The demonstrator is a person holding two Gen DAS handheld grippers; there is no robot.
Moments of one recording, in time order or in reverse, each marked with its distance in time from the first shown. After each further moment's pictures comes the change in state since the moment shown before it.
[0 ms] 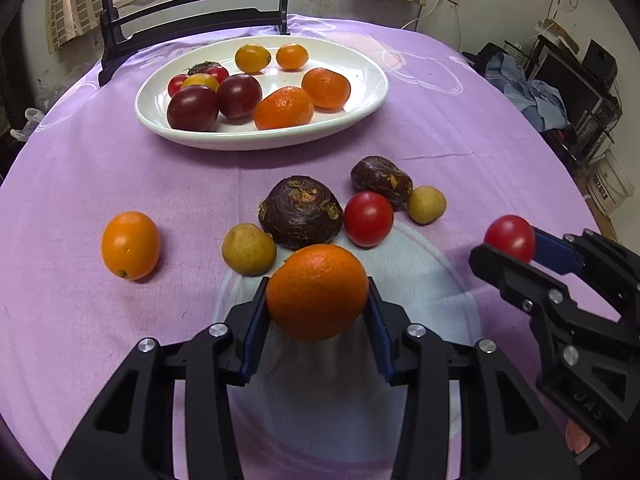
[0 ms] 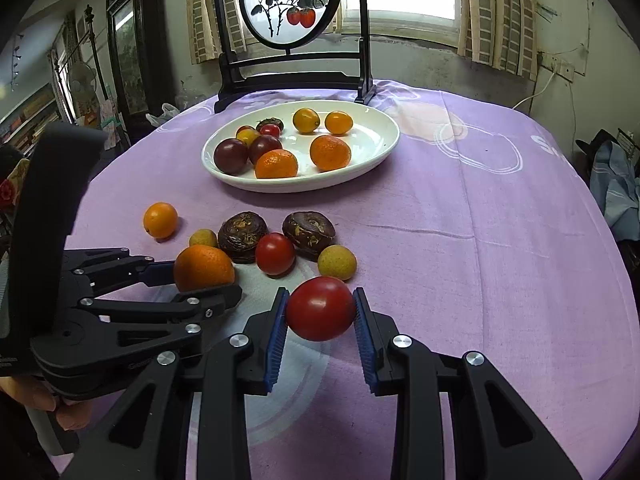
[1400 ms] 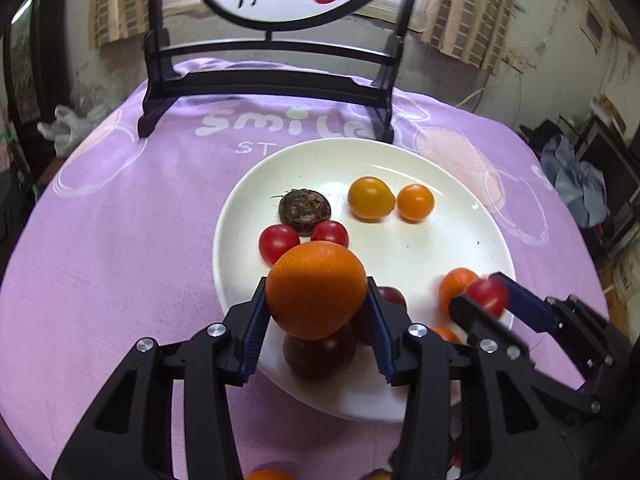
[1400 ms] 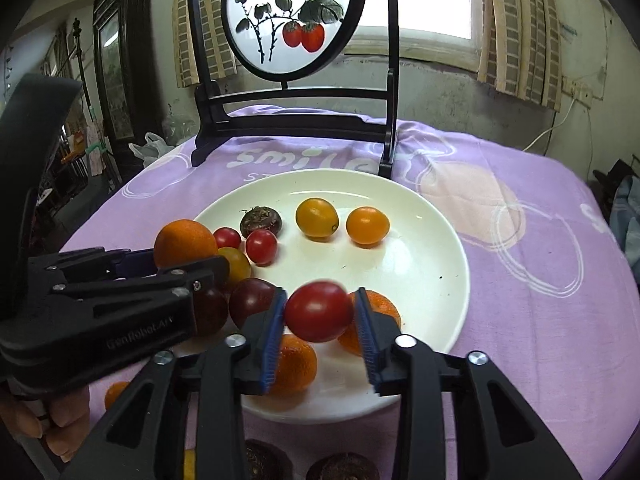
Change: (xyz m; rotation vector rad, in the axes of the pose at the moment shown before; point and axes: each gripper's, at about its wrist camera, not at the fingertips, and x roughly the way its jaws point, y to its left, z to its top) left arm 0.028 0.105 0.147 -0.193 -0.113 0.061; right arm 0.106 0.024 0.137 0.023 -0.064 -0.016
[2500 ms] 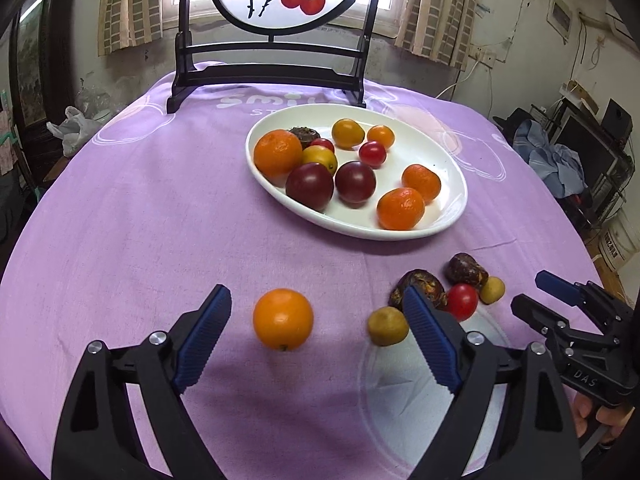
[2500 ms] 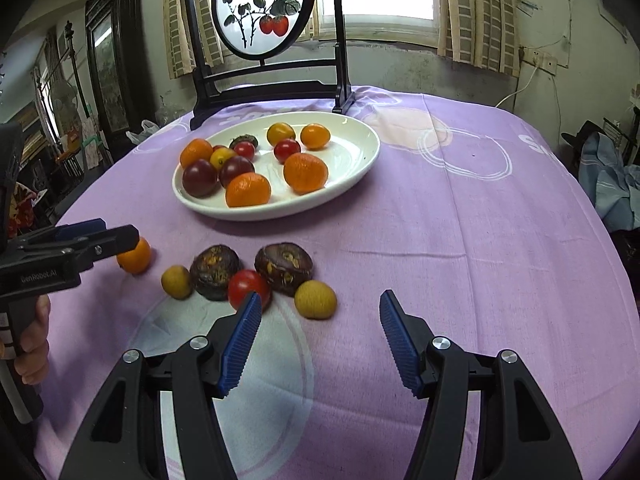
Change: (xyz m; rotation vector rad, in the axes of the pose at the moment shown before) left arm -0.081 0.008 -0.120 0.071 -0.066 -0.021; right arm -0.093 -0.036 -0.113 0.029 0.041 -0.044
